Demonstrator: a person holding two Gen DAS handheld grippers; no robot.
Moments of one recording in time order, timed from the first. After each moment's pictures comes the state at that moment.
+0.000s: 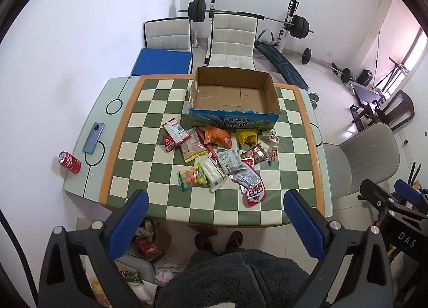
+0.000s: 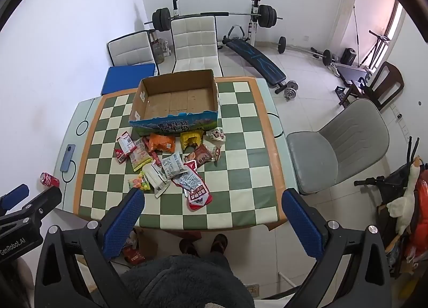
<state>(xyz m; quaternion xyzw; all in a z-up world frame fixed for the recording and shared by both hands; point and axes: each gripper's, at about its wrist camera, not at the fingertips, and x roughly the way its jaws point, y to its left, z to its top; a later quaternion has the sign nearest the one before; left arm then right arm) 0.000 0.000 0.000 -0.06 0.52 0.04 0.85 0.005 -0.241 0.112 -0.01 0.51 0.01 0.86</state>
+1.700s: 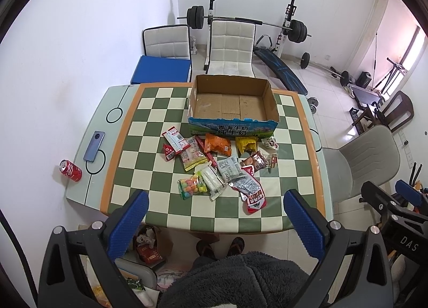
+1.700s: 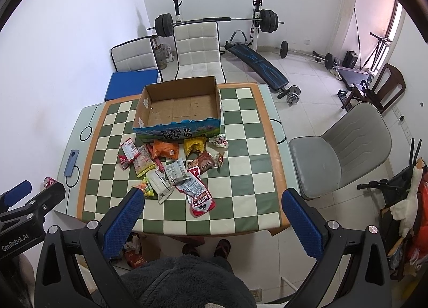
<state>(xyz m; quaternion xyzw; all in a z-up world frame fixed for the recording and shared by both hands) 0.017 -0.001 0.019 -0.05 0.50 0.04 0.86 0.012 -0.244 0.127 0.00 0.50 0.01 0.87</state>
